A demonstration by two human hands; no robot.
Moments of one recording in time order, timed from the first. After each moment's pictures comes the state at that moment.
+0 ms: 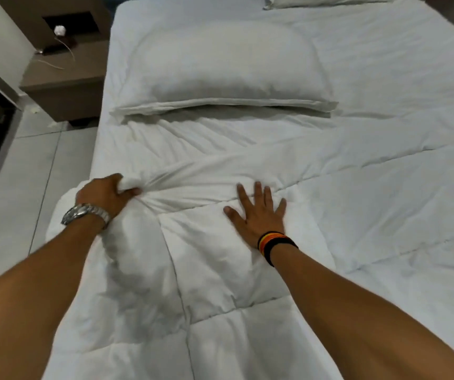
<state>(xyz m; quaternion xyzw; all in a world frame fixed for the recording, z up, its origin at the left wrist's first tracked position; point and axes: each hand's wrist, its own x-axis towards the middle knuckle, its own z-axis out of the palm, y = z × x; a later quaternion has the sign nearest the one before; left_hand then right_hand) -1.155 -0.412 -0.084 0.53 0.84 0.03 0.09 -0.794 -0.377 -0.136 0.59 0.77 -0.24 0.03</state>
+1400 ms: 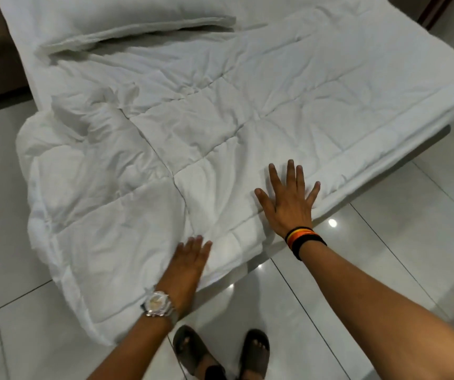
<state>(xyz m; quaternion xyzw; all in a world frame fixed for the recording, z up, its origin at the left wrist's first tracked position) -0.961 -0.875 -0.151 0.86 0.48 -0.05 0.17 -0.673 -0.793 -0.111 0.77 0.62 -0.11 -0.06</state>
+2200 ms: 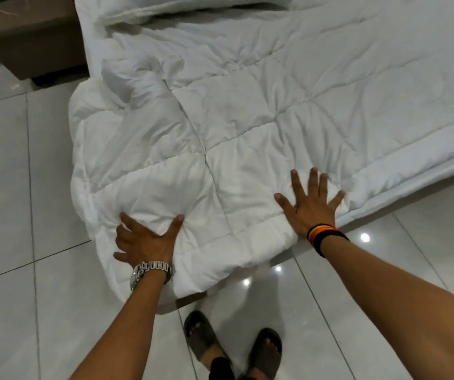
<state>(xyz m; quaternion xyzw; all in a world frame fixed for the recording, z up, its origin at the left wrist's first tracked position) -1.034 -0.866 -0.180 0.32 0.91 0.15 0.23 -0.682 -0.796 -0.182 0.75 0.63 -0.17 0.02</state>
